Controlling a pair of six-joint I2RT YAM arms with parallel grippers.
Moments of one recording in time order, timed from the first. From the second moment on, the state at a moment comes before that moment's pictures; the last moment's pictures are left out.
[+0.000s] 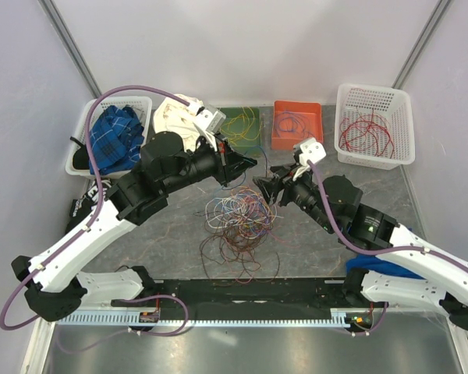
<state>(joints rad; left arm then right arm) -0.88 1.14 1.38 -0.32 0.16 -0.37 1.04 0.90 1.03 -0.16 0.35 0.22</state>
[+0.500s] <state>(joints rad) -0.88 1.11 1.28 -0.34 -0.05 -0.39 1.02 1.00 1.11 -0.19 0.49 0.22</state>
